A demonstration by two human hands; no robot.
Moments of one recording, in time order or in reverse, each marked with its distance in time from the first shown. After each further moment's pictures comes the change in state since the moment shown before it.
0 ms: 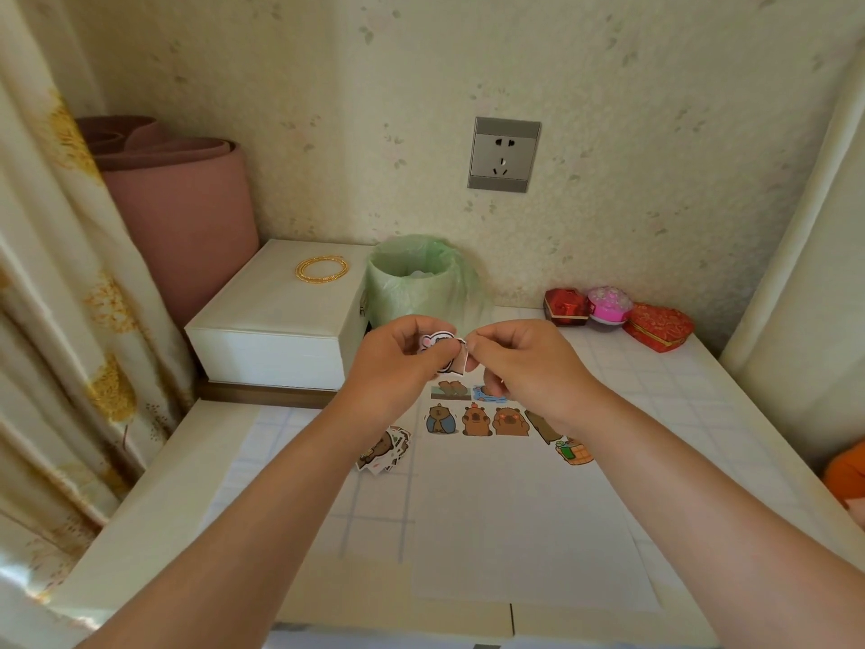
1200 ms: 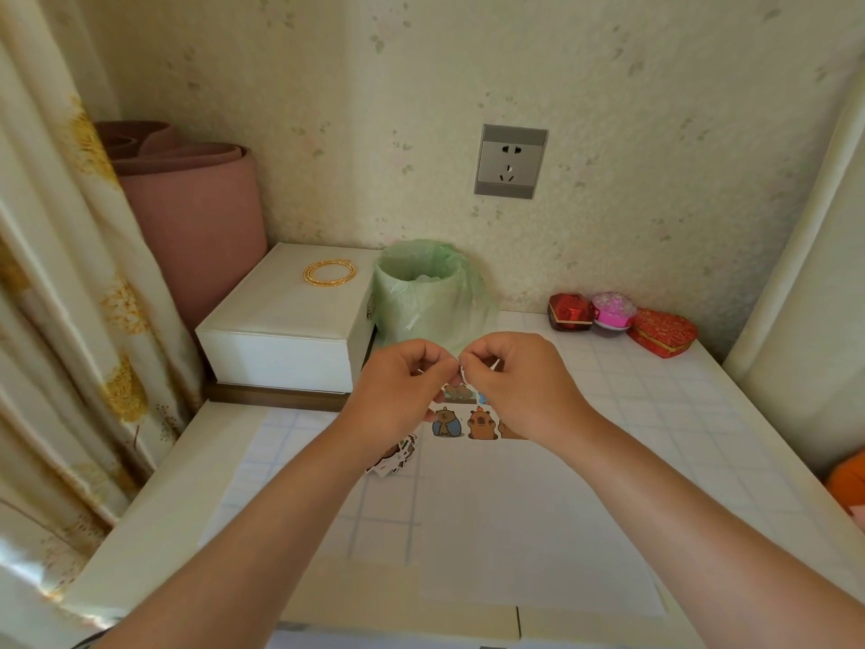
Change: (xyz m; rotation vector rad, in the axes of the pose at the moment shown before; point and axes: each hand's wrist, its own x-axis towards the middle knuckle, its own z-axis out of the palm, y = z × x) left_hand -0.011 -0.004 -0.005 0.096 -0.053 -0.028; right_hand -0.007 0.002 0.016 -0.289 0.074 -0.164
